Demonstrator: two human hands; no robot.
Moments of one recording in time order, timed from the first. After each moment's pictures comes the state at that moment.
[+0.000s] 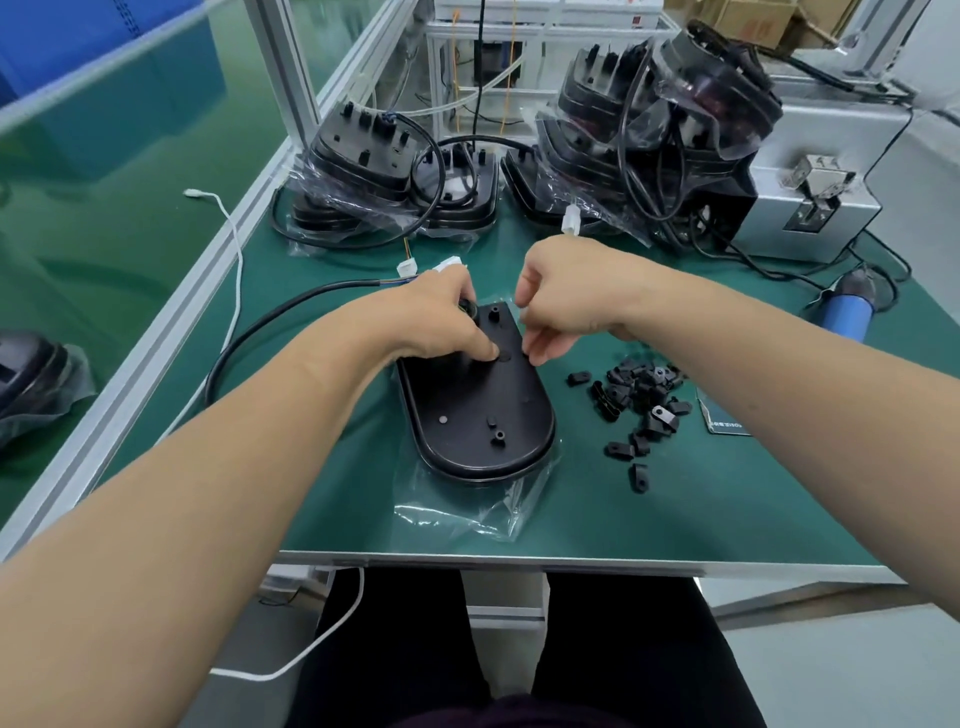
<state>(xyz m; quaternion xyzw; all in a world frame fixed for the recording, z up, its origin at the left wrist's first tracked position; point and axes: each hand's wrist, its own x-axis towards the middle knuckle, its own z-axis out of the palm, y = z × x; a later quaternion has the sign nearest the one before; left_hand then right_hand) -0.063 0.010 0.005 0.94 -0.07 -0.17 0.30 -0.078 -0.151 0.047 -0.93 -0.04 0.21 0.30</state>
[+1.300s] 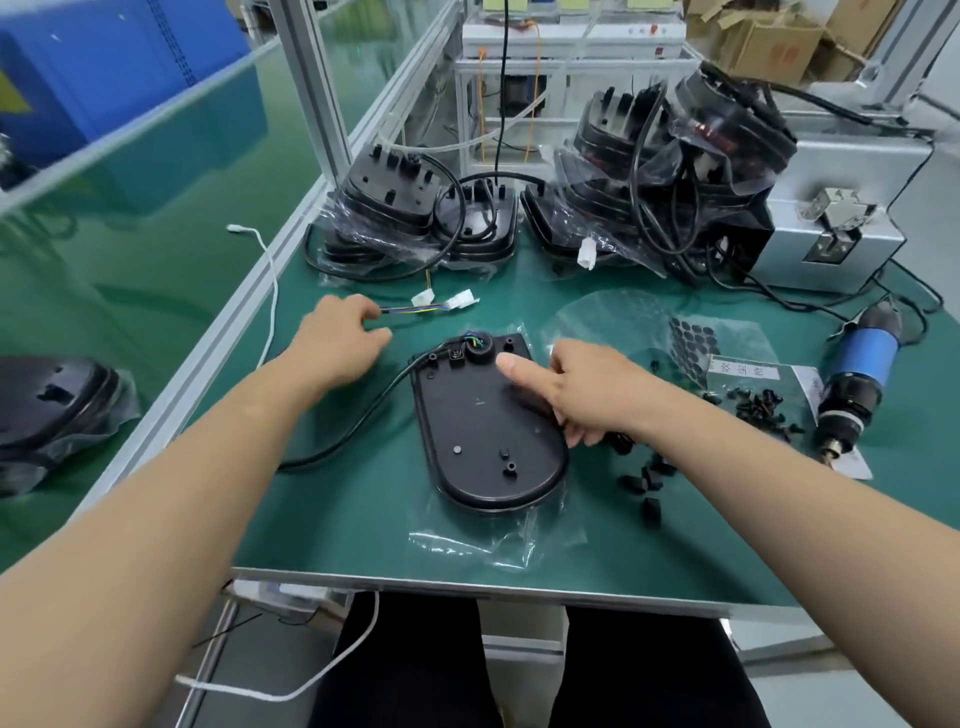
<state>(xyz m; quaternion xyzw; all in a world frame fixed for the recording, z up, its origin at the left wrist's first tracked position) -0.049 0.089 -0.019 0.97 0.09 -0.02 0.23 -0.093 -0.166 -0.013 -0.94 -0.04 0.18 0.29</state>
